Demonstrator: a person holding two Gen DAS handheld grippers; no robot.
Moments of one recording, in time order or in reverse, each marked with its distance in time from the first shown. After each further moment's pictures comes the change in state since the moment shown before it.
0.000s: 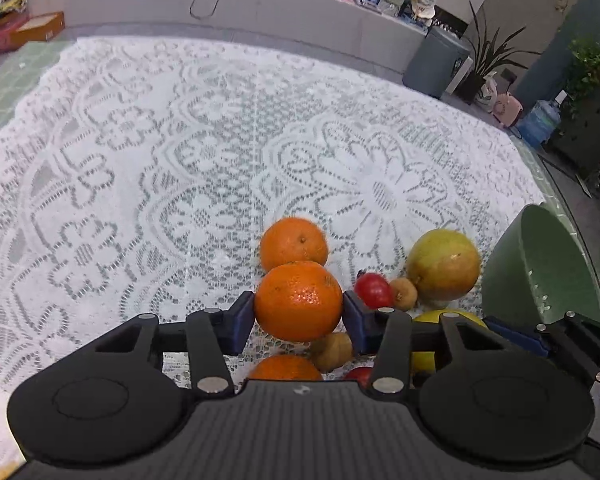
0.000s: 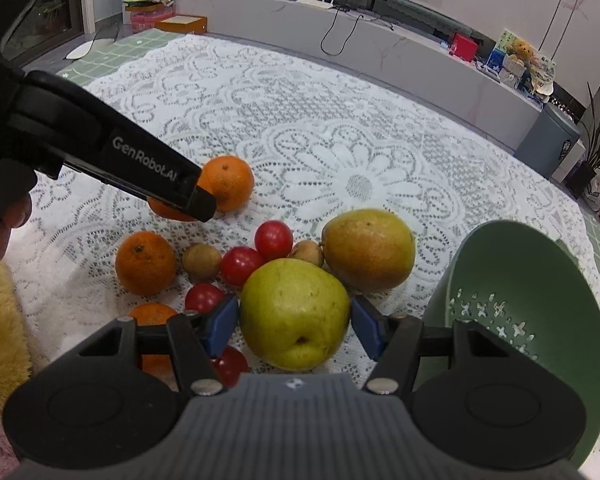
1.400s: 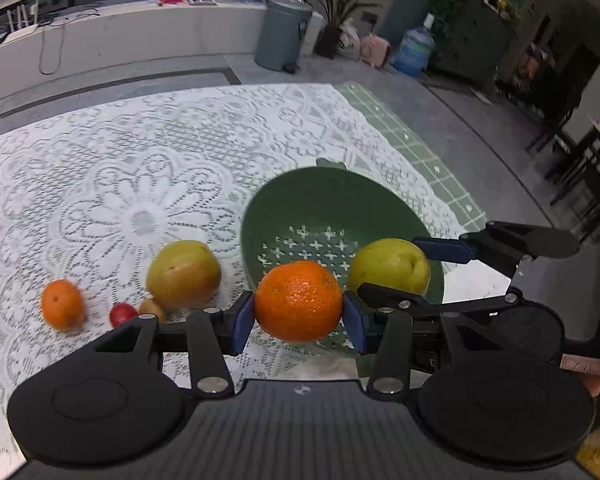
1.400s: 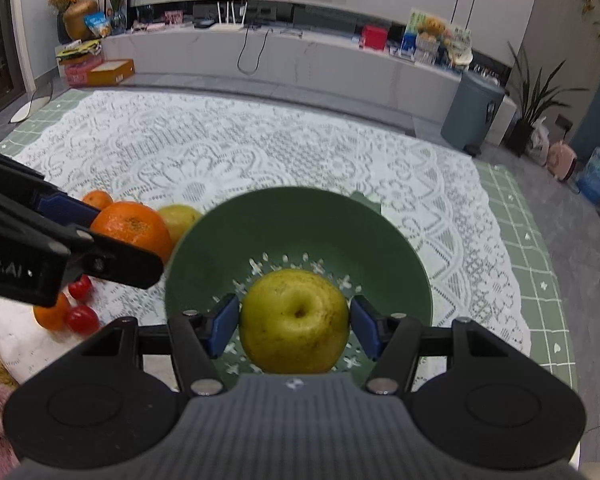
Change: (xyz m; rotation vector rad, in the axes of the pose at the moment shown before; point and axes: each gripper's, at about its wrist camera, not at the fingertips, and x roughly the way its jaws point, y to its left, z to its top) left arm -0.019 -0.181 -0.007 0.368 0.066 -0.209; right arm -0.072 -0.147 -0.043 0.197 -0.035 -0.084
